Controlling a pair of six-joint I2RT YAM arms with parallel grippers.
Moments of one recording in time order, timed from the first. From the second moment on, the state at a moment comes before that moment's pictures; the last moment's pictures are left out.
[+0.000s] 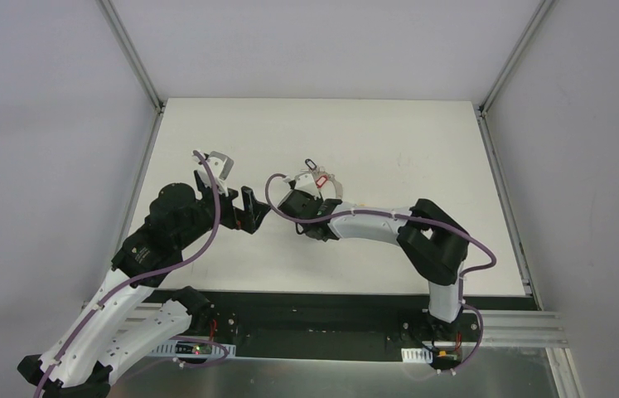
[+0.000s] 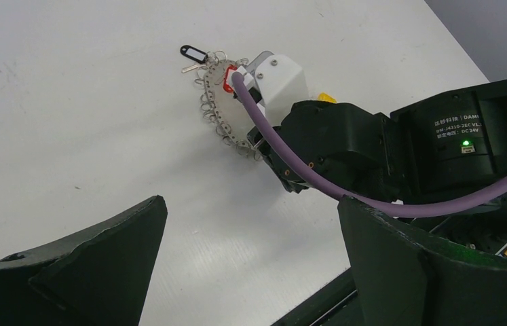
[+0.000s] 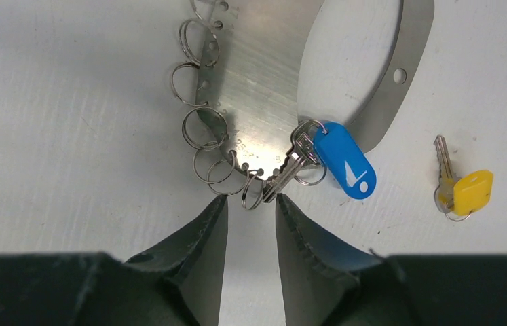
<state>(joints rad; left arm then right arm) -0.60 0.66 0.90 -0.53 0.00 -0.24 1.05 1.90 1.25 -0.43 0.57 0.49</state>
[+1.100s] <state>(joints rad) -0.60 0.66 0.90 -0.53 0.00 -0.24 1.05 1.98 1.31 -0.46 0.64 0.40</state>
